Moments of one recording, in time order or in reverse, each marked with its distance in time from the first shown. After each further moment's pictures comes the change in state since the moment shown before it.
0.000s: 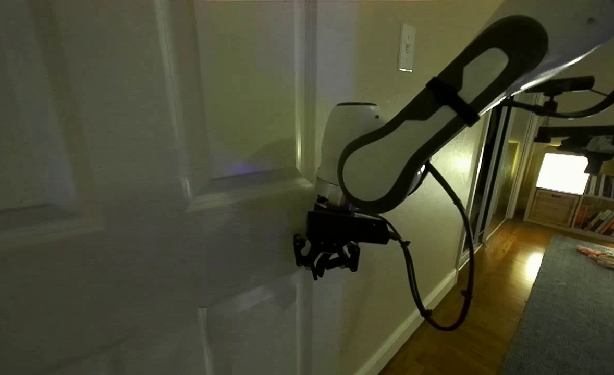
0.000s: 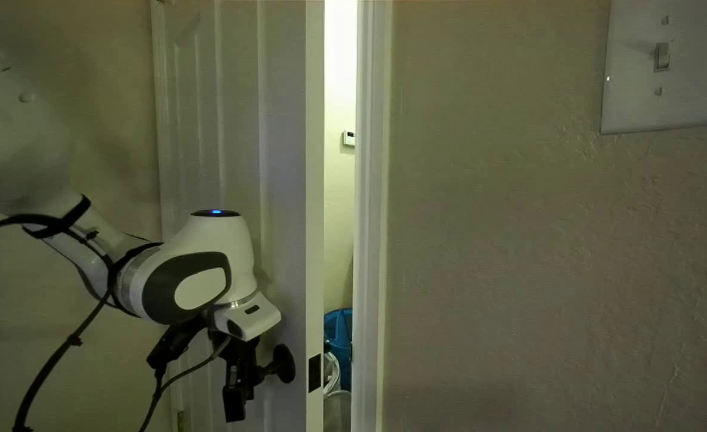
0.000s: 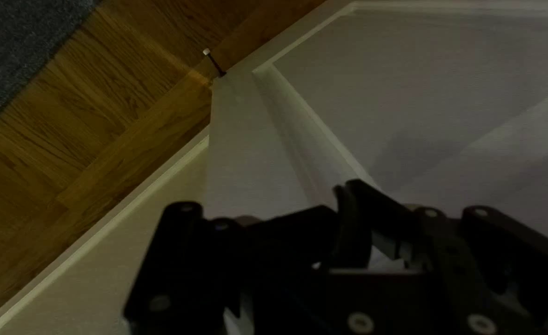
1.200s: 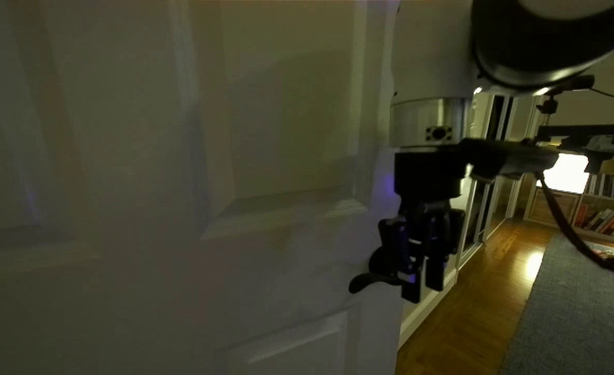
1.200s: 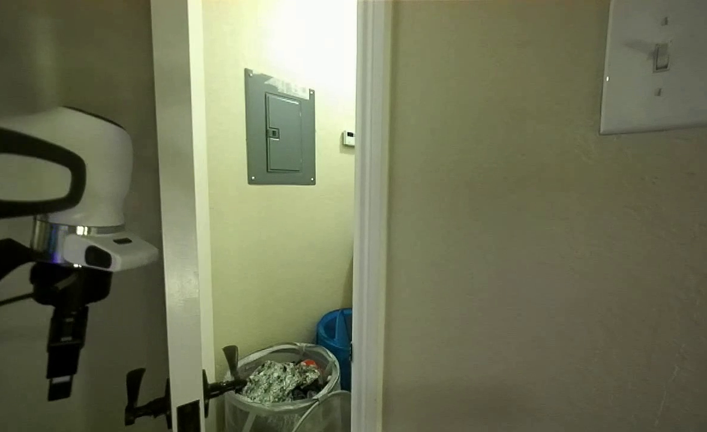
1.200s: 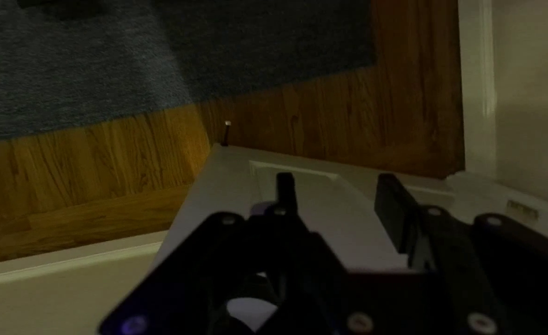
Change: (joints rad) arm -0.016 -0.593 0.183 -0.547 0.109 -0.304 -0.452
